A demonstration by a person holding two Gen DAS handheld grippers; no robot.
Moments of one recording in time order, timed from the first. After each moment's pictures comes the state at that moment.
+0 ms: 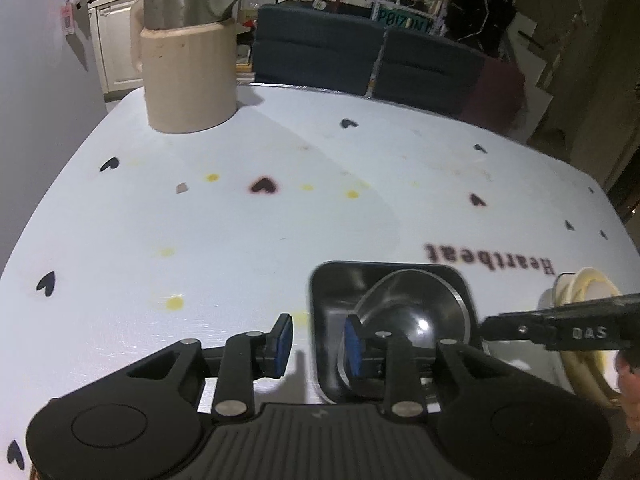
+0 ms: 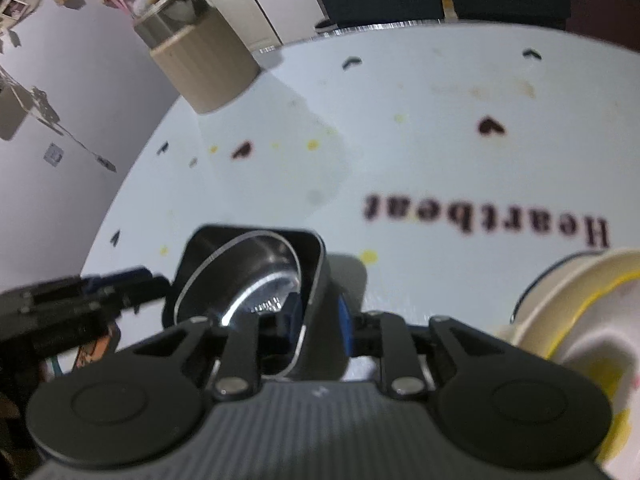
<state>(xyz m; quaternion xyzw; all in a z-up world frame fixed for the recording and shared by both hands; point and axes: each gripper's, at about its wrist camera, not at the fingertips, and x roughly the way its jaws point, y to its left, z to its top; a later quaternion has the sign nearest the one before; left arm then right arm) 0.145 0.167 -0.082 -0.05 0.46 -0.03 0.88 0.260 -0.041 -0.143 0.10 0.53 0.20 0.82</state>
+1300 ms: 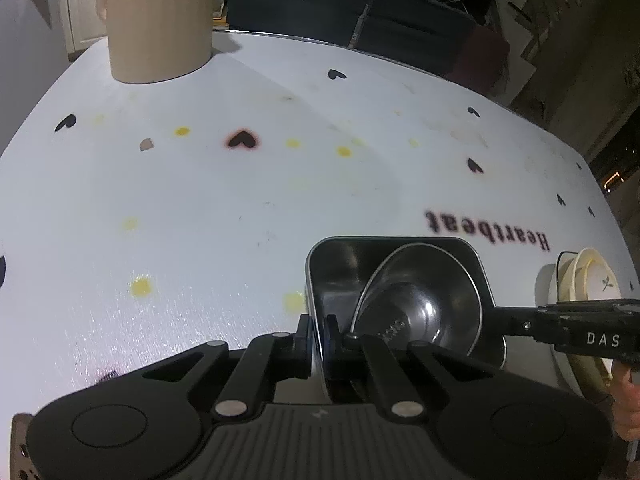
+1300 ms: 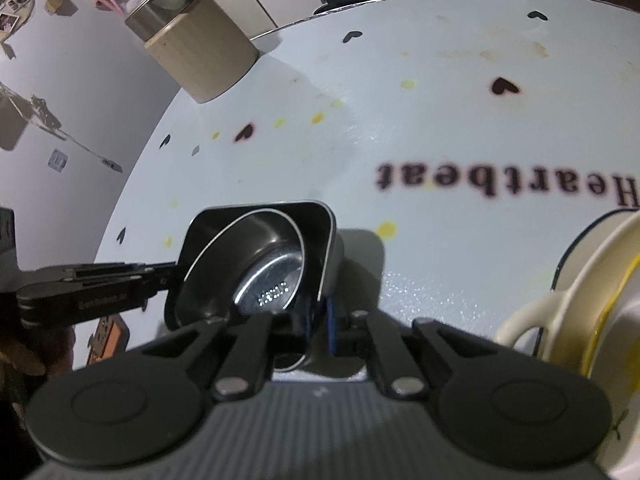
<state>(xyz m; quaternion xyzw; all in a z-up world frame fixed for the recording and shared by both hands) 0.174 0.180 -0.112 -0.08 0.52 -0.09 0.85 0.257 -0.038 -0.159 0.14 0.54 0.21 0.80</state>
